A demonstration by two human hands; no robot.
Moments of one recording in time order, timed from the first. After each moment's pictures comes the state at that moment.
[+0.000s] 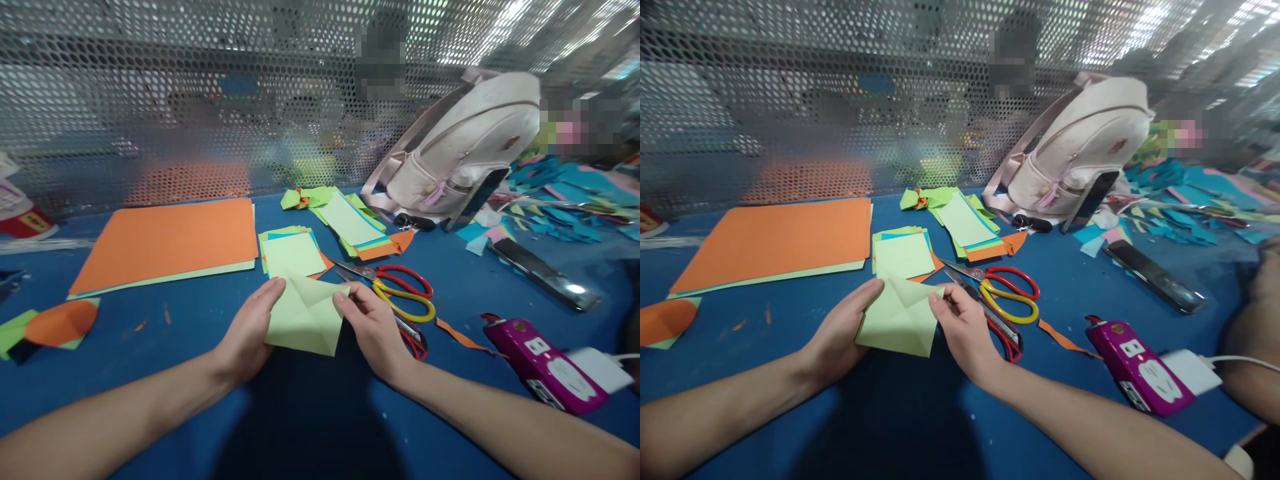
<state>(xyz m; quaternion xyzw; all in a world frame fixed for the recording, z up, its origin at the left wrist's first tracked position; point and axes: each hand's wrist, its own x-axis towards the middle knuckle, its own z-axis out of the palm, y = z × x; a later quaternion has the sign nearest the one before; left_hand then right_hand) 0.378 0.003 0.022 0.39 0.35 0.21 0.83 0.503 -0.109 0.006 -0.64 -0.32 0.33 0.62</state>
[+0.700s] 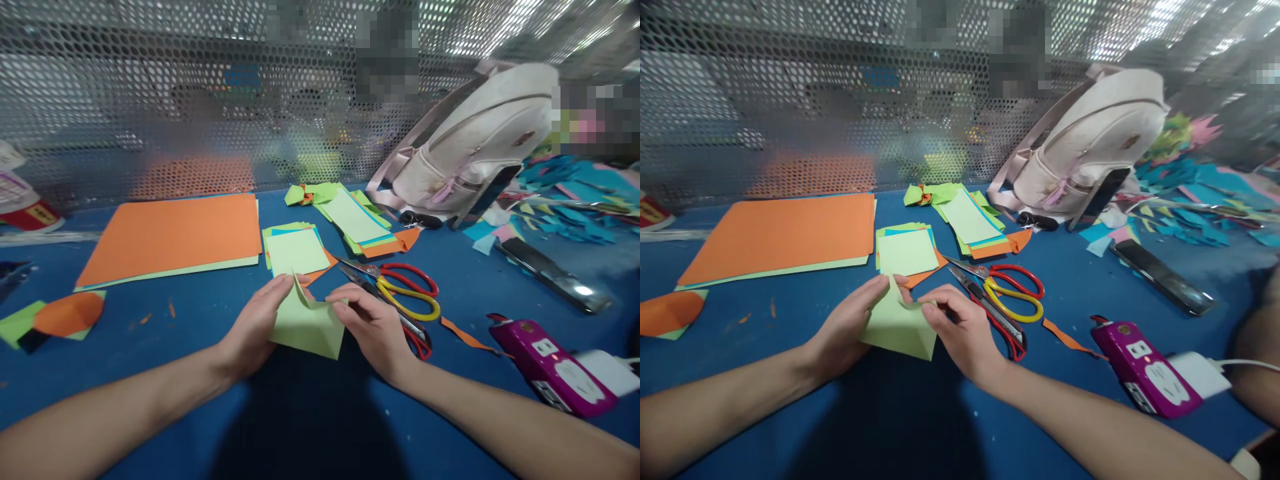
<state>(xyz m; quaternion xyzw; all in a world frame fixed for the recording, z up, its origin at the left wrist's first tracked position) 0.377 0.002 0.024 0.48 0.32 0.18 0.80 0.503 -0.110 0.005 -0.62 -0.46 0.22 0.59</state>
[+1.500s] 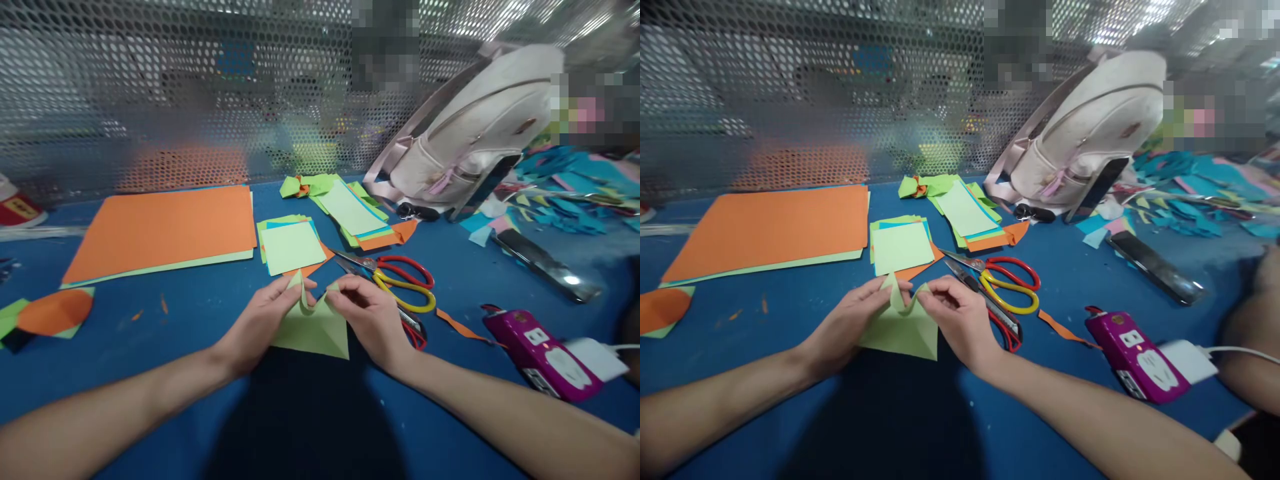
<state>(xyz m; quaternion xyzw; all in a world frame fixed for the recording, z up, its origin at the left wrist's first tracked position) 0.375 0.000 0.025 0.60 0.32 0.12 0.73 0.503 -0.107 0.007 -0.66 -0.36 0.26 0.60</state>
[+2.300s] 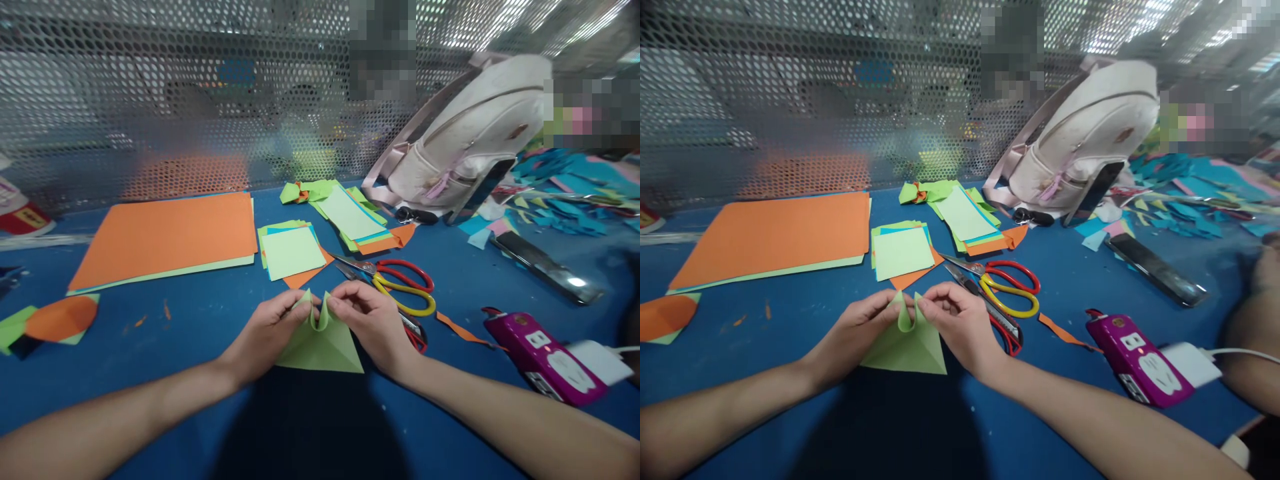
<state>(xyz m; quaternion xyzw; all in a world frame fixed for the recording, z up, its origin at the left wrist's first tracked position) 0.372 -0.004 0.033 0.75 0.27 0.11 0.60 0.502 -0.108 0.015 -0.66 -0.34 0.30 0.60</state>
